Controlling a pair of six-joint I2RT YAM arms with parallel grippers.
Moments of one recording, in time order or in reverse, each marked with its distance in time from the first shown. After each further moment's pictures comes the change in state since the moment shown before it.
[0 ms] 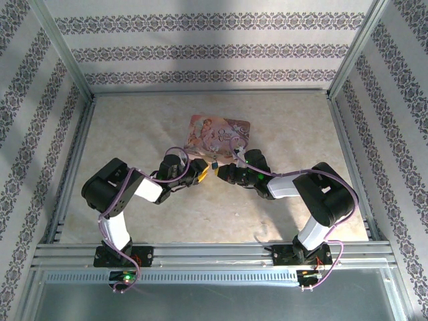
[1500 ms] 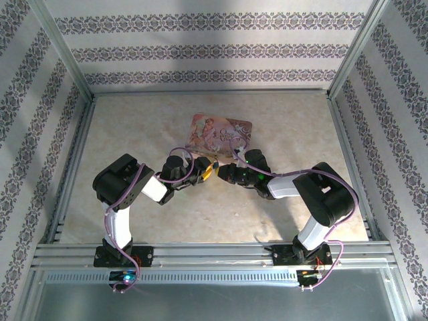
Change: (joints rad) left arm -0.022 0.105 0.030 0.172 0.000 -0.096; right arm -0.002 0.000 -0.002 0.003 0.003 0.000
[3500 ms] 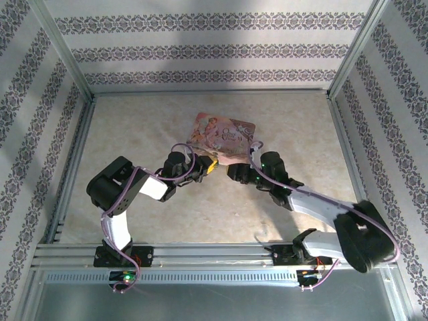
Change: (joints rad) left arm -0.022 -0.086 0.041 -0.100 -0.016 -0.006; right arm -0.018 -0.462 -0.093 -0.319 0.166 -0.254
